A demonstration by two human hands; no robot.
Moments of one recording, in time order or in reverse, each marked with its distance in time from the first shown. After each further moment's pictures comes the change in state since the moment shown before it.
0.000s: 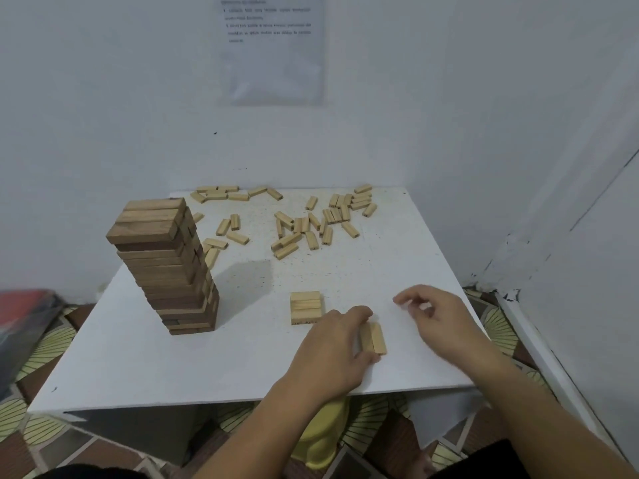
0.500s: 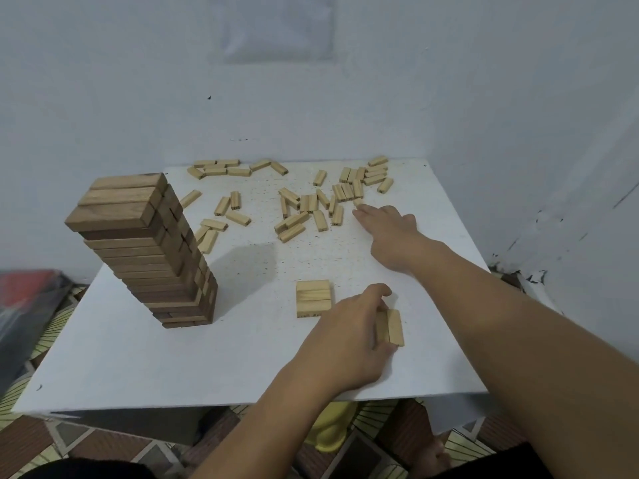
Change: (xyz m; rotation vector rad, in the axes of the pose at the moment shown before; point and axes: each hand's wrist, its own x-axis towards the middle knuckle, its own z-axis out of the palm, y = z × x) left_hand 0.019 -0.006 0.000 -0.071 -0.052 0.055; right_hand 0.159 -0.033 0.062 -0.824 -0.332 -0.152
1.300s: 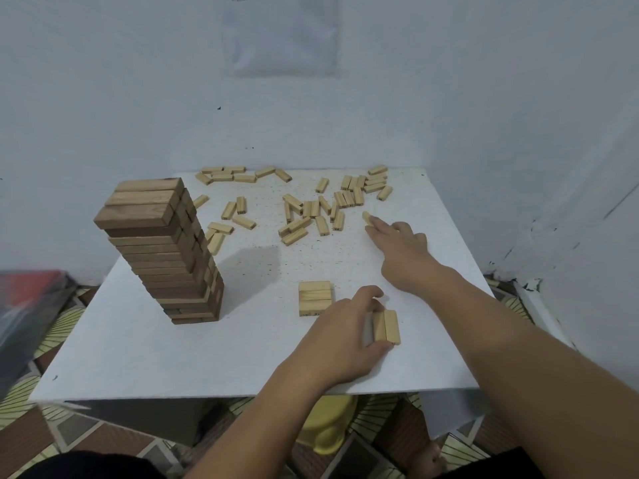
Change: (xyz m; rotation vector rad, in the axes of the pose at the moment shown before) left_hand -0.003 -0.007 -0.002 -0.011 -0.036 -0.017; right_hand -0.033 0.005 0.013 0.009 0.082 0.040
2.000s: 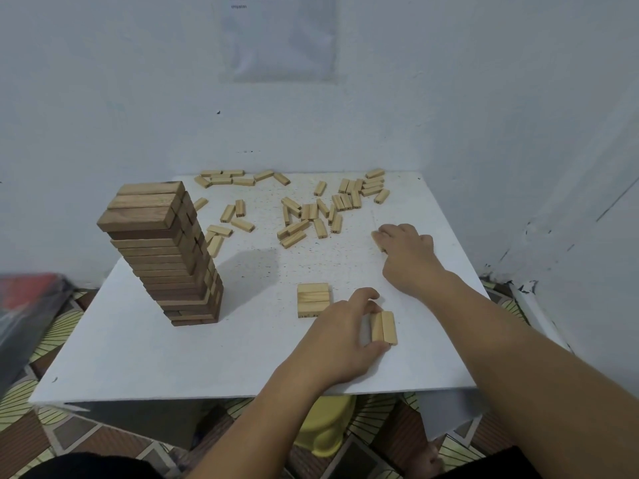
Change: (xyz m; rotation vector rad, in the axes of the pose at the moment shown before) left_hand 0.000 -0.004 0.003 -0.022 0.028 -0.003; right_hand -0.007 0.006 -0.002 0.004 0.080 0.060
